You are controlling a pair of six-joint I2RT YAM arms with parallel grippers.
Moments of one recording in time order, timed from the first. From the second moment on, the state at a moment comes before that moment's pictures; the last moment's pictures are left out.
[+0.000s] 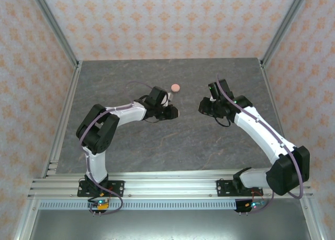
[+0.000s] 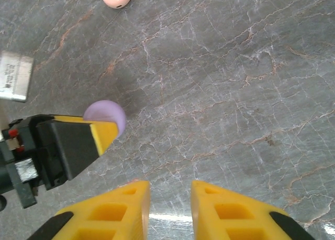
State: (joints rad) left arm -0.55 1.92 1.19 -0.15 0.41 -0.65; right arm 0.44 1.31 1.13 -0.78 -0.05 0.63
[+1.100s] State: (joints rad) left arm -0.58 1.87 1.21 -0.30 0.21 -0.53; right arm 0.44 1.32 1.12 -0.79 0.04 0.61
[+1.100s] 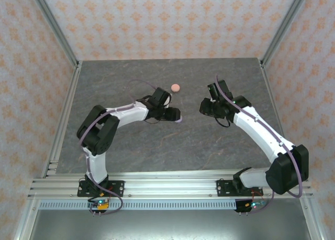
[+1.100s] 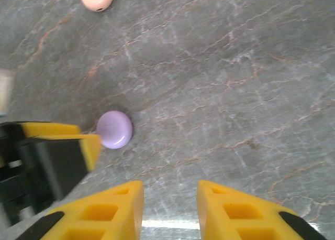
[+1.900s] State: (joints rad) left arm -0.45 1.30 0.97 -0.49 -0.35 -0.26; right arm 0.43 1.20 0.82 -0.55 0.70 0.43
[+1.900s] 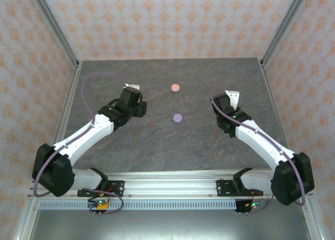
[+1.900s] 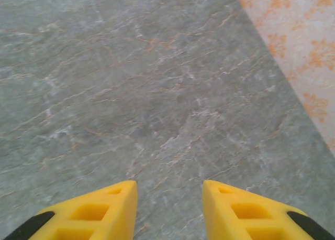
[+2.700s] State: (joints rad) left arm -0.14 1.23 0.62 -0.05 -0.52 -0.09; right arm -0.04 1.25 0.58 -0.04 0.40 0.38
